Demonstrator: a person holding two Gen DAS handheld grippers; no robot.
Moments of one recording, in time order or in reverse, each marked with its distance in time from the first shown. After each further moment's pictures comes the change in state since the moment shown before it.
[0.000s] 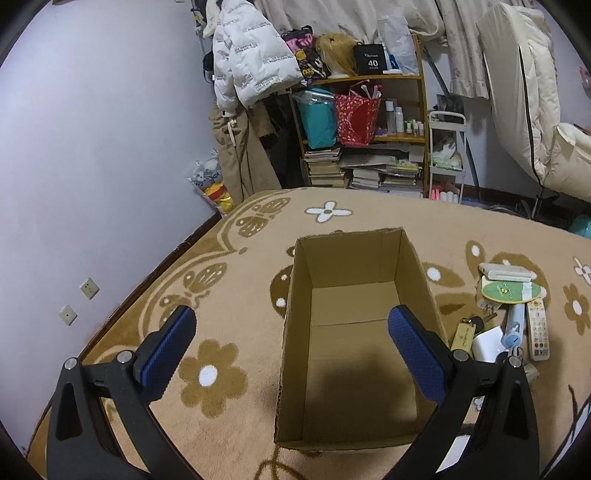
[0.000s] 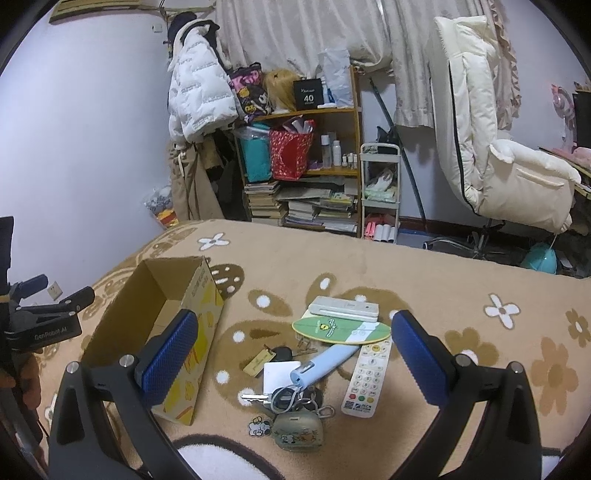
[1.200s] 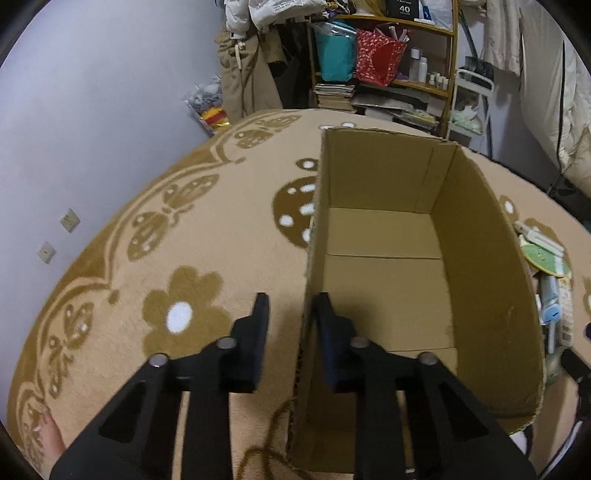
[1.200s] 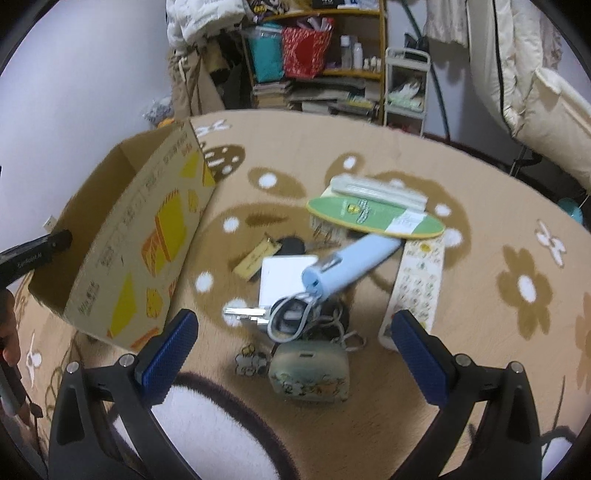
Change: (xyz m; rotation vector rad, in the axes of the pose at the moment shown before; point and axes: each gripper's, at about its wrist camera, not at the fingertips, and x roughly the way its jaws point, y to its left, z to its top) left arm 0.090 0.027 -0.058 -0.116 0.243 -0.062; right arm 0.087 0.005 -0.078 -0.036 0.370 0.038
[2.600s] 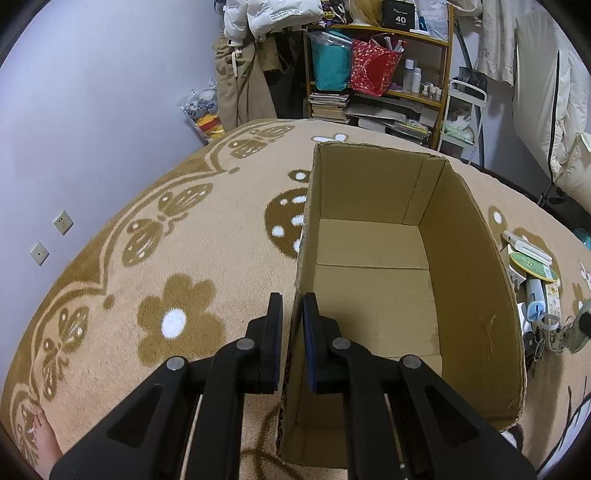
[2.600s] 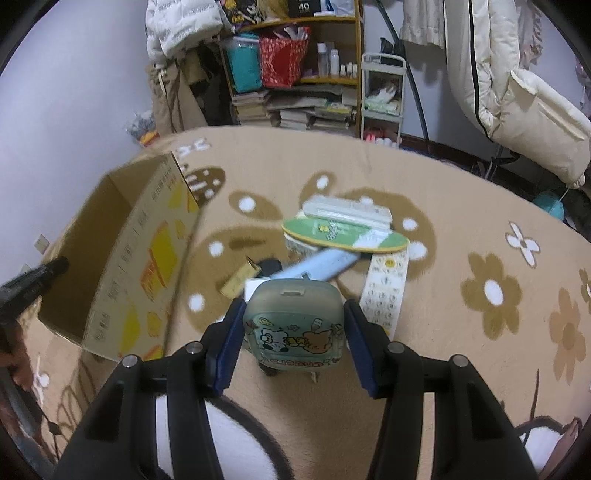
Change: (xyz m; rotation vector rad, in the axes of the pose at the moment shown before) left arm -0.009 -0.001 0.003 -0.013 -0.033 -0.023; right arm -0.041 -0.008 0.030 0.057 -0.057 -0.061
